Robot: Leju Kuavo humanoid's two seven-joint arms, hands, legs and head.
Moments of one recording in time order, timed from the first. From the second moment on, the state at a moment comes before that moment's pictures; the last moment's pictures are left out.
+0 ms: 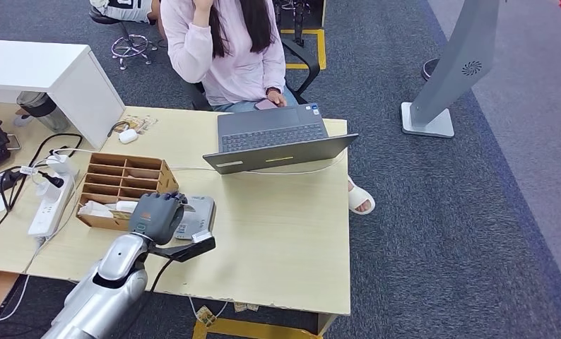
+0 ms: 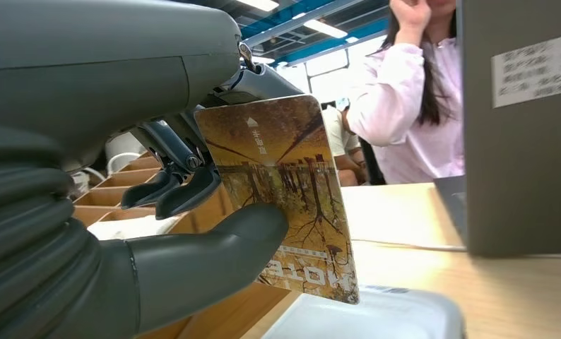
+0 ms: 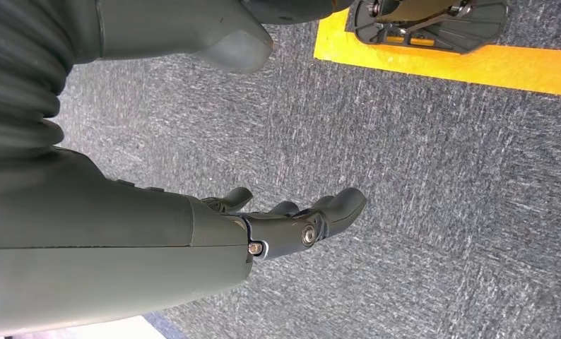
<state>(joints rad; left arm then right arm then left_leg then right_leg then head) -0.29 0.27 -0.28 -1.12 -1.24 0.36 -0.04 -0.04 0.21 -0.81 -0.24 1.21 -0.20 -0.04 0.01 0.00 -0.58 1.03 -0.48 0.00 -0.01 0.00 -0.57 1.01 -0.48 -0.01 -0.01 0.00</state>
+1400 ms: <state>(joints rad) -0.49 0.22 -0.31 -0.93 -1.21 0.50 0.03 -0.06 0.21 -0.81 -0.23 1.22 -0.20 -0.02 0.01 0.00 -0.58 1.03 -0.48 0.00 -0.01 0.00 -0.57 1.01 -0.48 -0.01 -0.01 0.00</state>
